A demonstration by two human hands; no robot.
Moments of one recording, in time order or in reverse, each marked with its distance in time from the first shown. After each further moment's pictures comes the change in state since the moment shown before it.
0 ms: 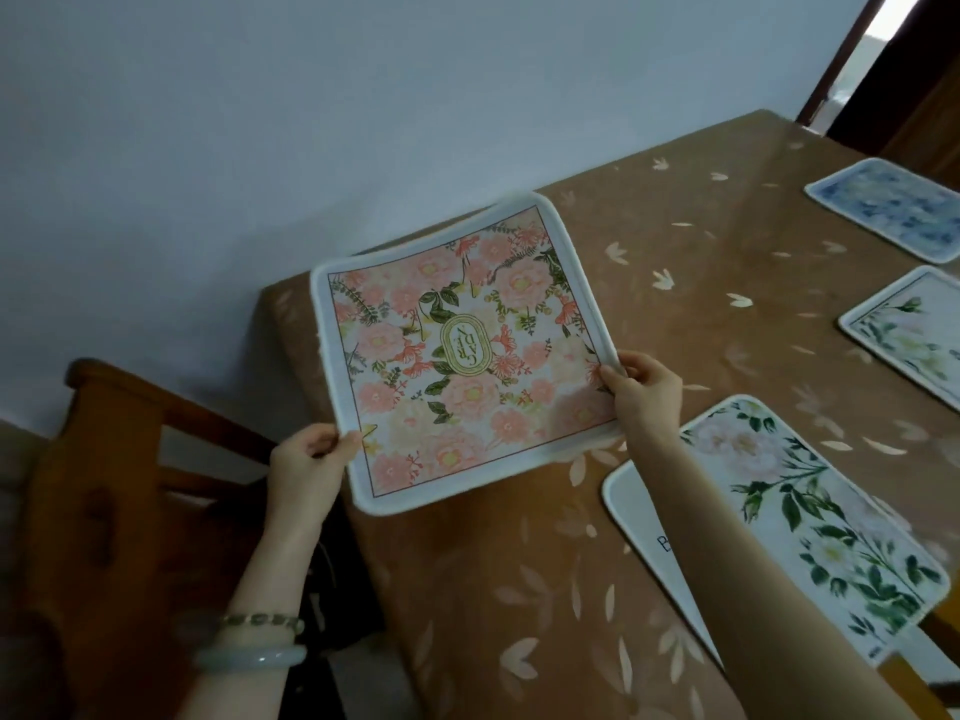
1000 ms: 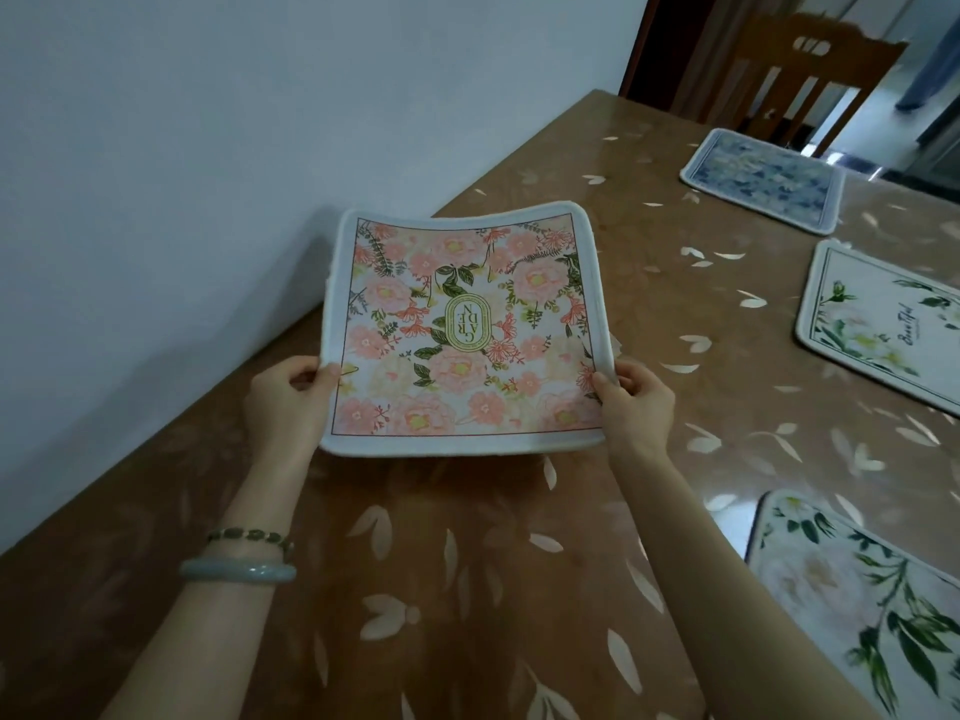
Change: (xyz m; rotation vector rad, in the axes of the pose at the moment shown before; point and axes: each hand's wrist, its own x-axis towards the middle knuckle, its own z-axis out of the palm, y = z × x) left_hand 0.344 0.112 0.261 0.294 -0.216 0.361; right_hand 0.241 0.017 0.077 0.049 0.495 0.164
